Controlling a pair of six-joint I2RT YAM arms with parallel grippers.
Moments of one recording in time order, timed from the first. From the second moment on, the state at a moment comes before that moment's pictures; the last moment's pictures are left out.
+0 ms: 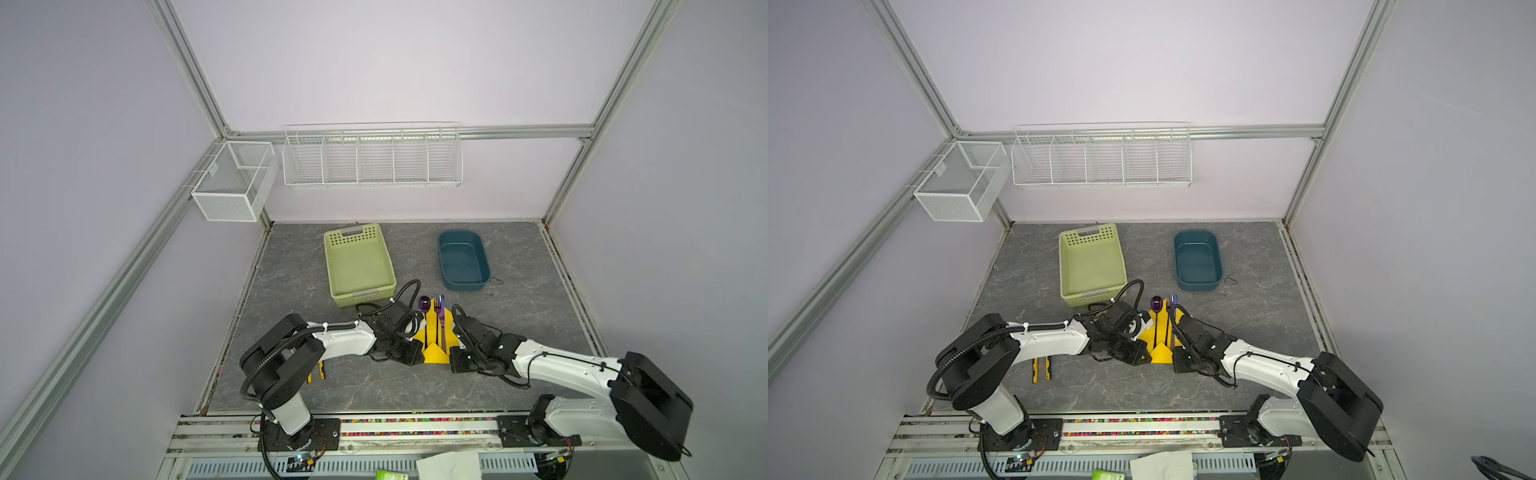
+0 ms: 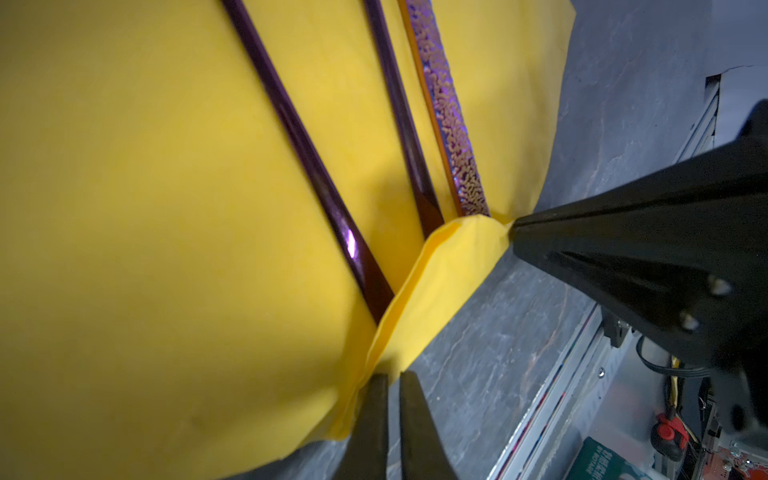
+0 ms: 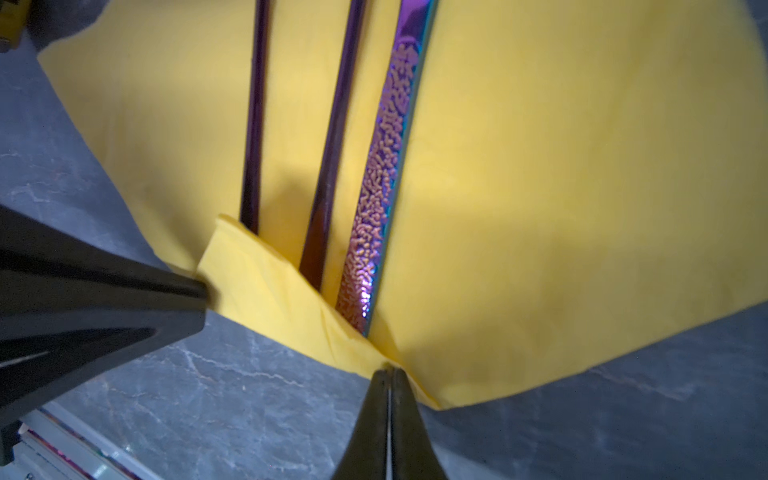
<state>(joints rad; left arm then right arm) -0.91 1.68 0.80 -0.19 0.47 -0.49 0.84 1.28 0.53 -0.38 -0.06 0.71</state>
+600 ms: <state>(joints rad) -0.91 1.69 0.93 -0.18 0.51 -0.49 0.83 1.32 0.55 -0.36 -0.07 0.72</state>
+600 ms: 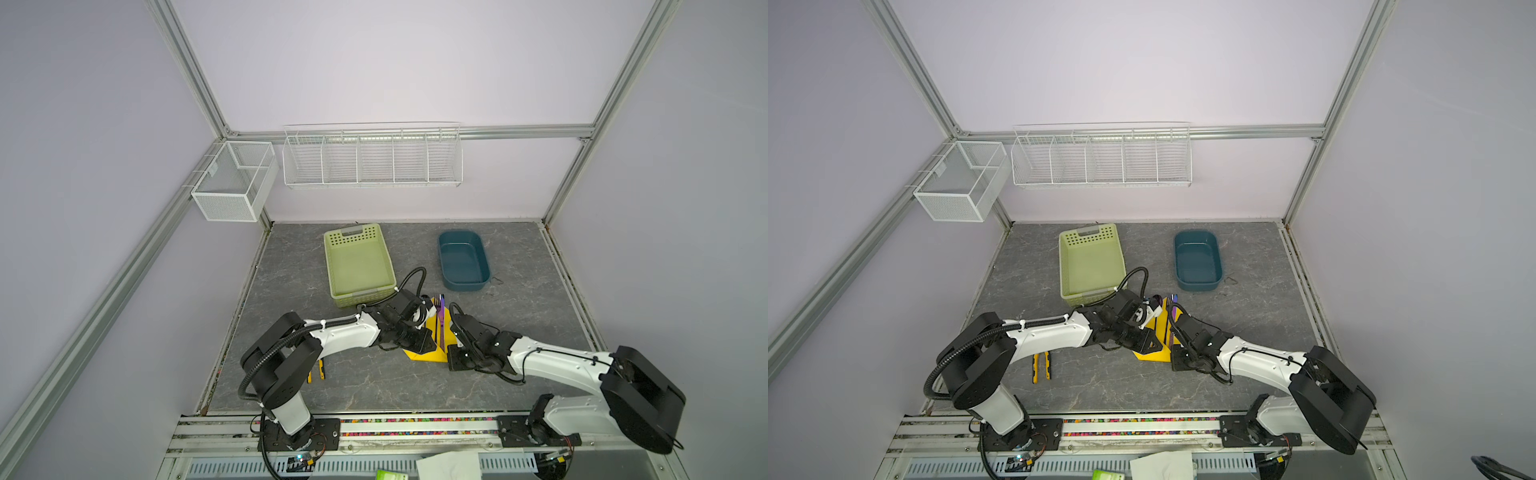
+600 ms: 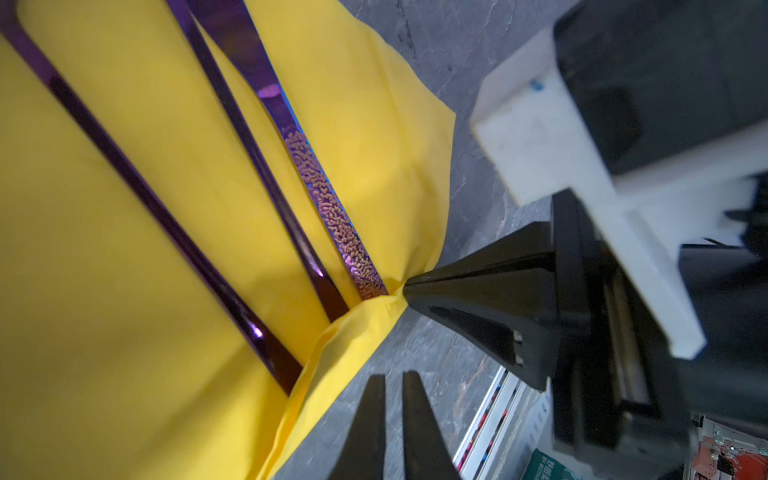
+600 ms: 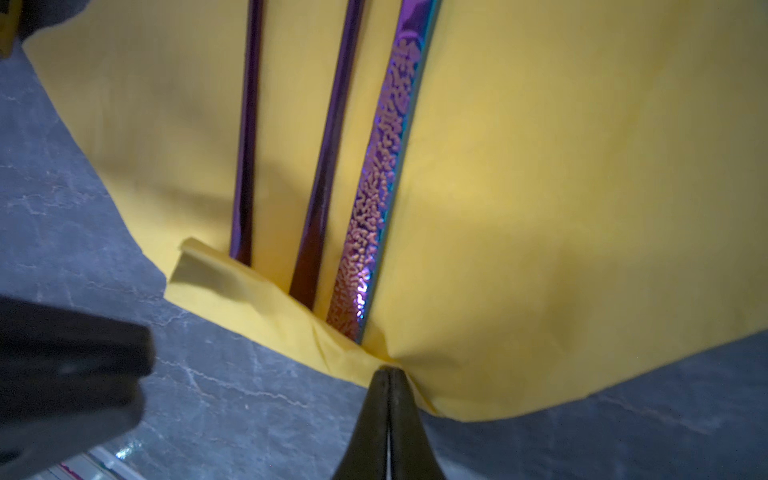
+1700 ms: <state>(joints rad) -0.91 1.79 0.96 -0.17 0.49 -0.51 0.21 1.14 0.42 -0.39 -0.54 0.73</state>
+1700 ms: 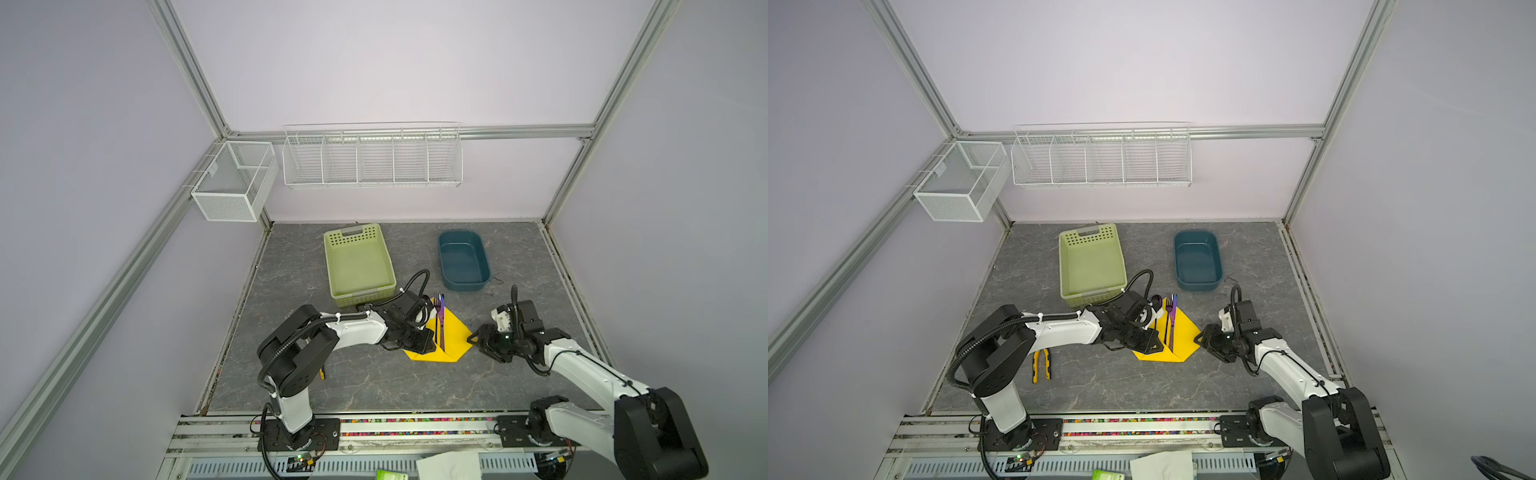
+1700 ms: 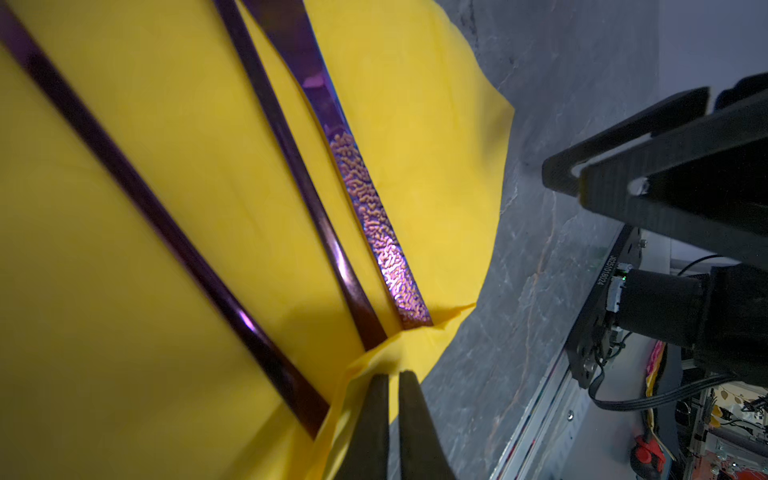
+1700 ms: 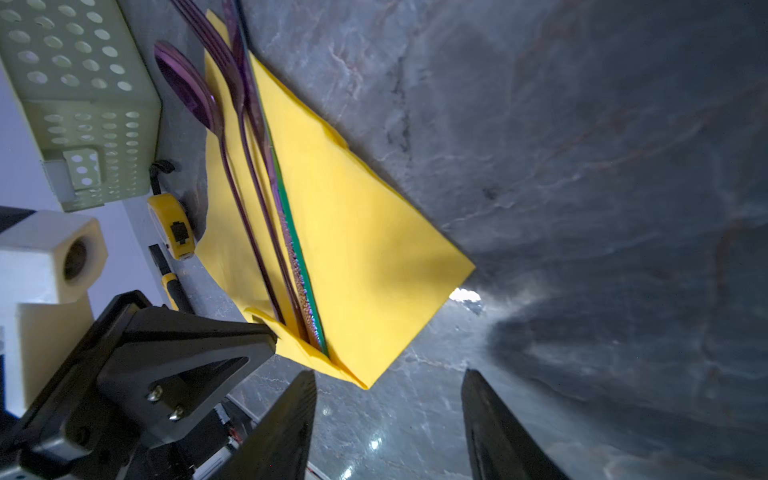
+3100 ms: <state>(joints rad) -0.91 1.79 0.96 -0.17 0.48 -0.51 0.11 1.38 0.31 0.14 -0.87 0.89</state>
